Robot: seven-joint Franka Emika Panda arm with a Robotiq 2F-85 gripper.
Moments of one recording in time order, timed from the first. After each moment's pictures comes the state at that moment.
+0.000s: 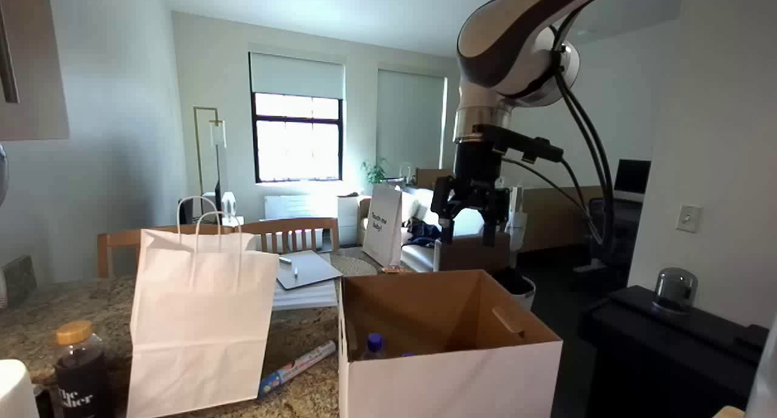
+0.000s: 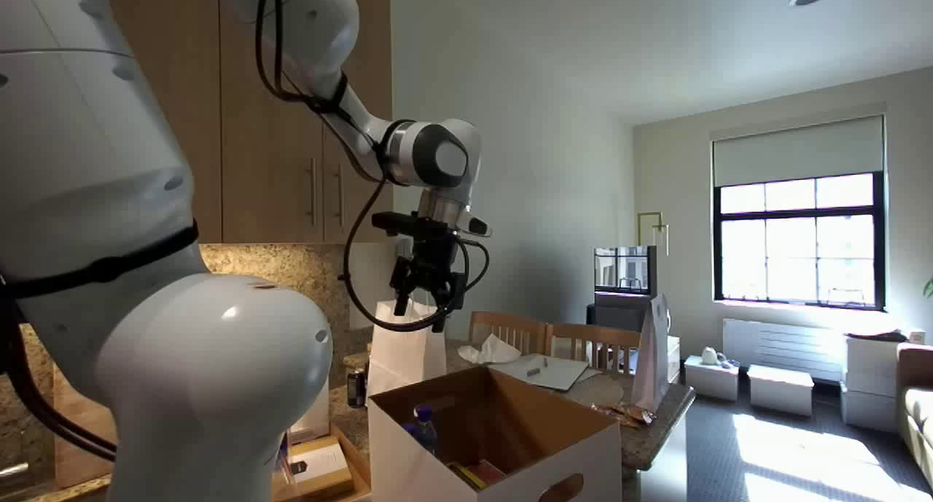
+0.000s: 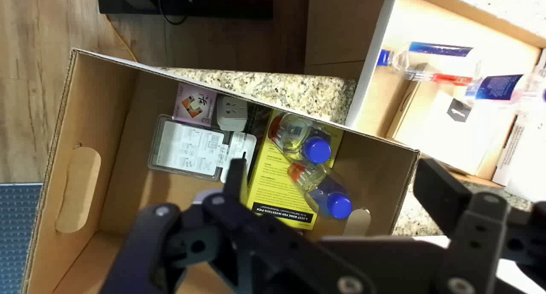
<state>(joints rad) 0.12 -0.44 0.04 -2.49 0.25 1.93 0.07</state>
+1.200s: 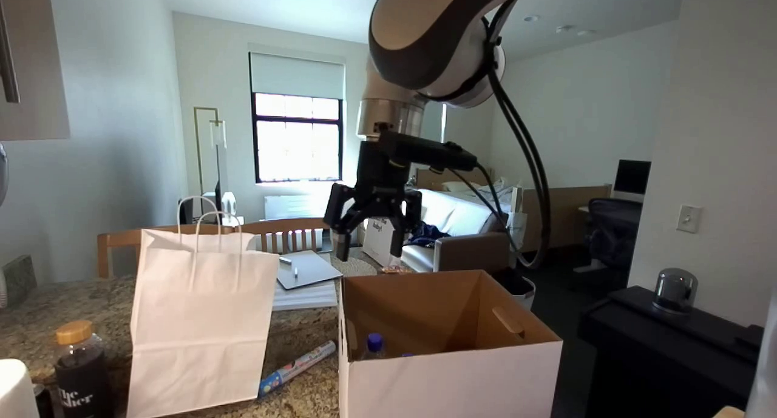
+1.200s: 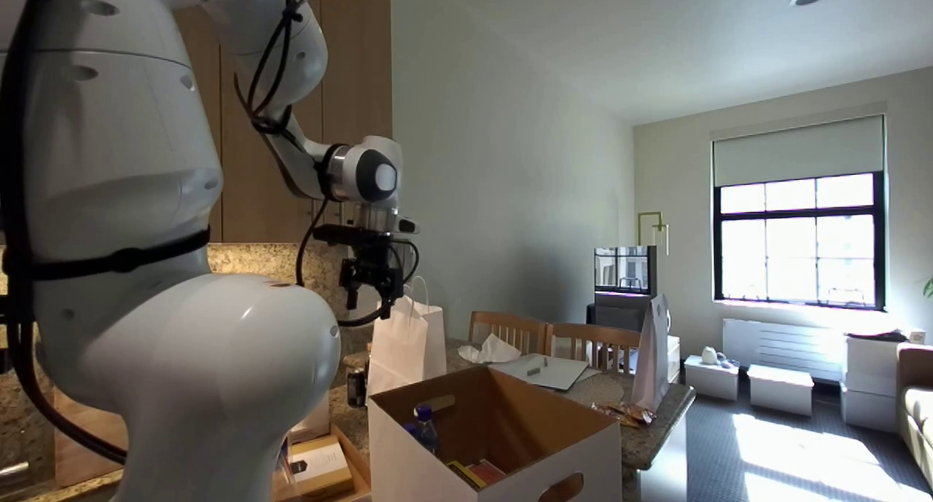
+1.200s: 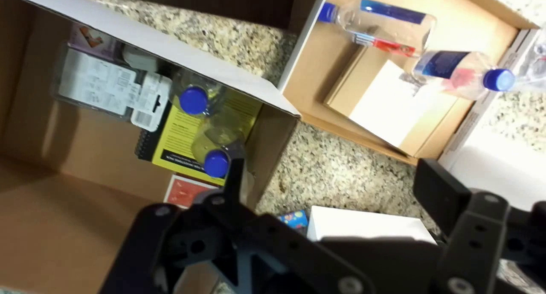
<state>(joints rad) 0.24 -0.29 0.32 -2.37 0.24 2.17 0.31</state>
